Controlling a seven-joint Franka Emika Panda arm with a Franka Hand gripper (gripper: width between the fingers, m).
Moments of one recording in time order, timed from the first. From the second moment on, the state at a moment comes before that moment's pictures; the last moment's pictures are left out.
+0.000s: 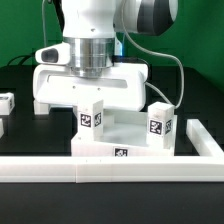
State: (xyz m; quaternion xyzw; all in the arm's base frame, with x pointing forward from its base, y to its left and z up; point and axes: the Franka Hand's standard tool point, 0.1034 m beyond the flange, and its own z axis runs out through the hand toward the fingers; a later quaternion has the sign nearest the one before) arm 0.507 -0.038 0.011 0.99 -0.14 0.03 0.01
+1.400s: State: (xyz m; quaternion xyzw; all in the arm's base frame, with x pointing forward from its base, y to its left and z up) arm 0.508 -0.043 0.013 1.00 -0.01 0.04 0.02
